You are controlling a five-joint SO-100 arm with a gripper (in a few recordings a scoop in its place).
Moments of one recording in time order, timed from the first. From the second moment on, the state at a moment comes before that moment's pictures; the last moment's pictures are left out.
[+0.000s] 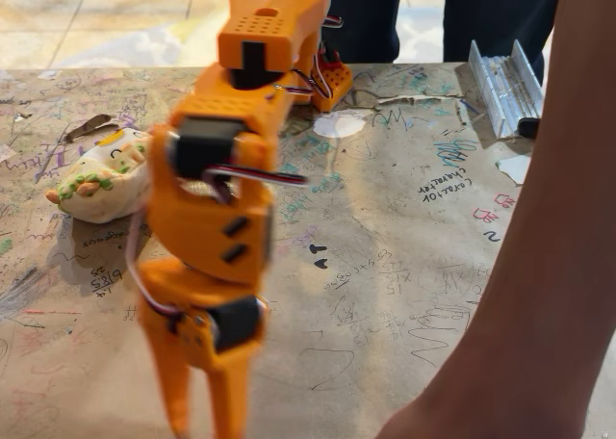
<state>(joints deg) 3.8 13.2 2.2 64.6 -47.0</state>
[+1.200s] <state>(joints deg) -0.4 193.0 181.8 71.8 -74.1</state>
